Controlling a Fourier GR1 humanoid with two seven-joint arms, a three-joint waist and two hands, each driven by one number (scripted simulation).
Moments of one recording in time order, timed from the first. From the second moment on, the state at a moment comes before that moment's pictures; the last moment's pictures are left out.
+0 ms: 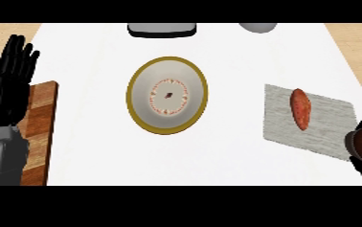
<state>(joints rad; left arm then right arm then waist) -0.26 0.31 0.26 -1.49 0.13 0.00 0.00 0.09 -0.52 -0.27 -1.57 0.92 0.18 -0.06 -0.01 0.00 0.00</state>
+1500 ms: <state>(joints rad) -0.26 0.28 0.24 -1.49 0.11 0.00 -0.02 -0.59 -0.16 0.11 -2.00 0.55 0.52 0.77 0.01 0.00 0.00</state>
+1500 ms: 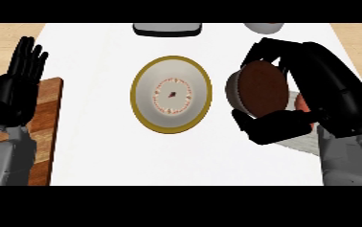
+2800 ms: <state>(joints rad) -0.28 0.28 0.24 -1.49 0.12 -0.02 0.00 -0.77 0.00 0.40 -1.00 0.56 -0.23 0.59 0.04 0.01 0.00</state>
